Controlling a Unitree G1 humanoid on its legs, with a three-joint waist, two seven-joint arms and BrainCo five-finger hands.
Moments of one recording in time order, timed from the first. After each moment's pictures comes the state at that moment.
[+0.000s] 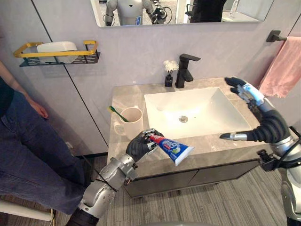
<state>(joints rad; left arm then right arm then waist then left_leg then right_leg) 0.03 0.40 -0.34 -0.20 -0.81 0.10 -0.26 0.11 -0.54 -0.26 -0.60 0.25 -0.22 0.43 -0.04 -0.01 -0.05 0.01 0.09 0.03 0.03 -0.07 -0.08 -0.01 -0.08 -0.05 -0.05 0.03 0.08</state>
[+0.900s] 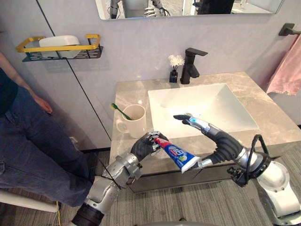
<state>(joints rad) -0.02 0.34 -0.35 -0.11 -0.65 0.10 -0.30 0.13 -0.62 -0.02 -0.59 0.22 -0.17 0.57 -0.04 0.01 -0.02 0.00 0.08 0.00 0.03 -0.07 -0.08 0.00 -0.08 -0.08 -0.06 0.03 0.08</state>
